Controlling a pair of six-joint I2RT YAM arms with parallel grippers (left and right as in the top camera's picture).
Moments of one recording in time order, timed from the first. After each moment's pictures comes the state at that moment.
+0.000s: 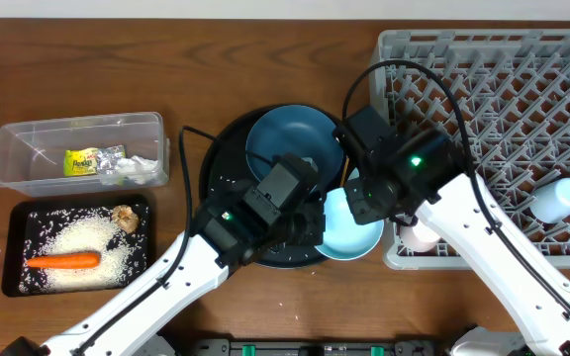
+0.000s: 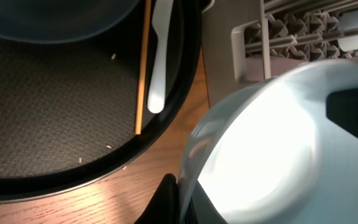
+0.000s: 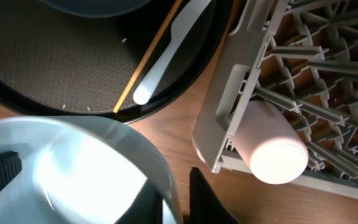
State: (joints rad) left arm -0.79 1.30 1.07 -0.78 0.21 -0.76; right arm 0.64 1.52 1.49 -1.39 0.11 0.35
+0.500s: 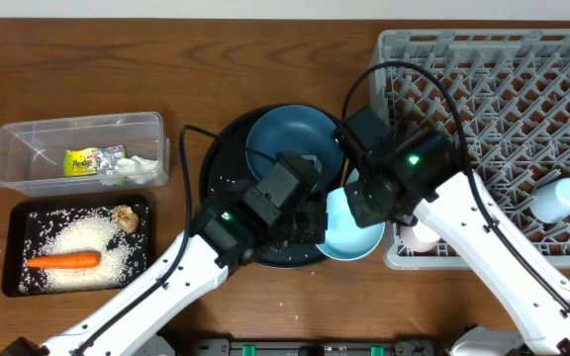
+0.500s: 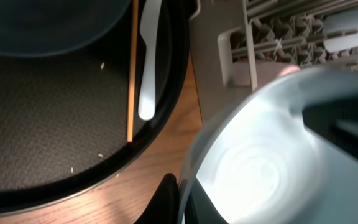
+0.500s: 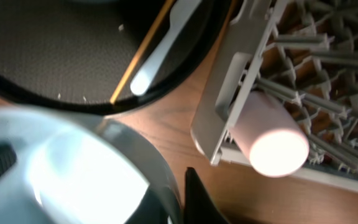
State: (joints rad) left arm -0.79 1.30 1.07 -0.74 0.22 -0.74; right arm 0.64 1.53 1.49 -1.42 0.10 0.35
